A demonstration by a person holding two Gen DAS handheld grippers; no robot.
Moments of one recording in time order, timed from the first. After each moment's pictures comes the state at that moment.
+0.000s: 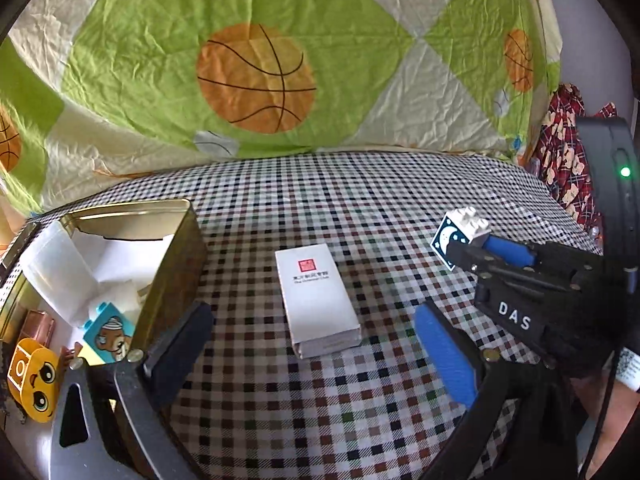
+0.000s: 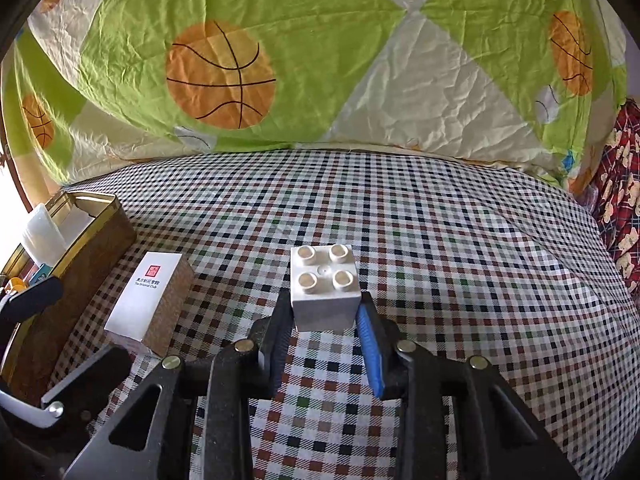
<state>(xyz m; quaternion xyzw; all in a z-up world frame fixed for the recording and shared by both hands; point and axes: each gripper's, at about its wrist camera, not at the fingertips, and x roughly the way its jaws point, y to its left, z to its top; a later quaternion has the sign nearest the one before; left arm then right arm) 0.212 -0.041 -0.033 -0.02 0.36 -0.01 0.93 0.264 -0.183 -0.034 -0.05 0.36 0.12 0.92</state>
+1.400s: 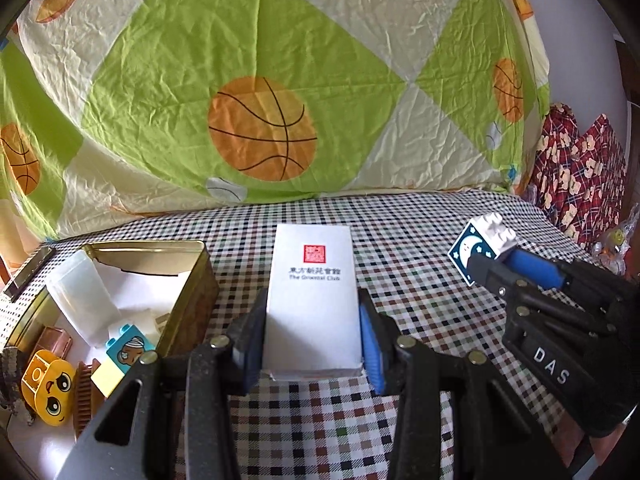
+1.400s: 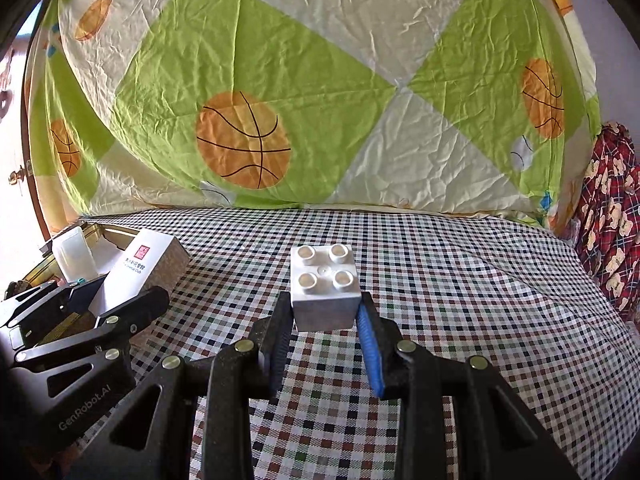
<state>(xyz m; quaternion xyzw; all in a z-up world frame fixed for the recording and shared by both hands) 0.188 -0.043 -0.014 -0.01 0.26 0.00 0.96 0.208 -0.186 -0.008 -0.04 0.25 0.13 0.96</state>
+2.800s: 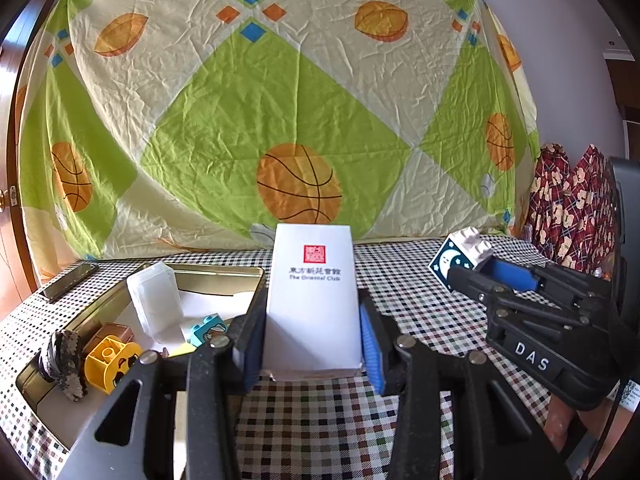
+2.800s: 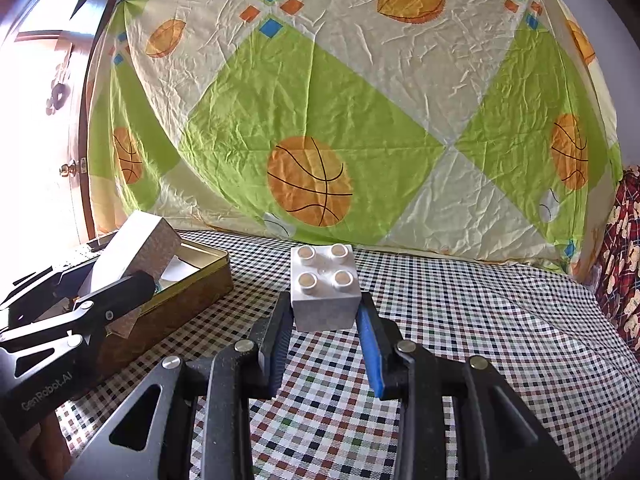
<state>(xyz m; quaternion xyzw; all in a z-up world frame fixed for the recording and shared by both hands) 0.101 -0.020 0.005 -0.01 0.16 0.03 0.99 0.153 -0.167 0.005 -0.06 0.17 0.21 0.96</state>
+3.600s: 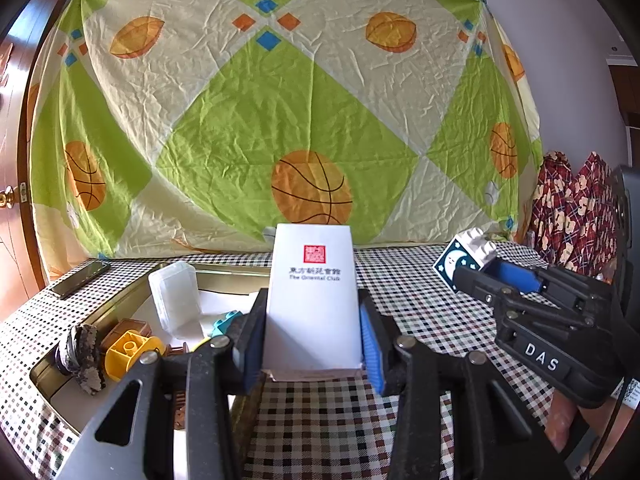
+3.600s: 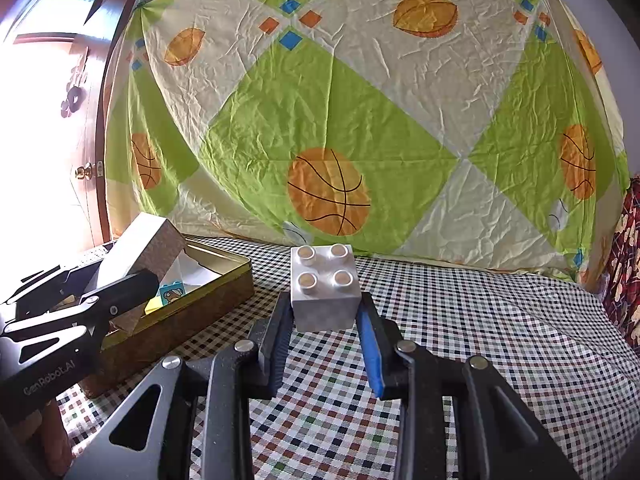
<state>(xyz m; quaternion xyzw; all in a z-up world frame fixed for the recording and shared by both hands) 0.084 -0.006 0.007 -0.02 0.15 0.04 0.99 0.136 -0.160 0.005 -0.06 0.15 0.24 0.96</state>
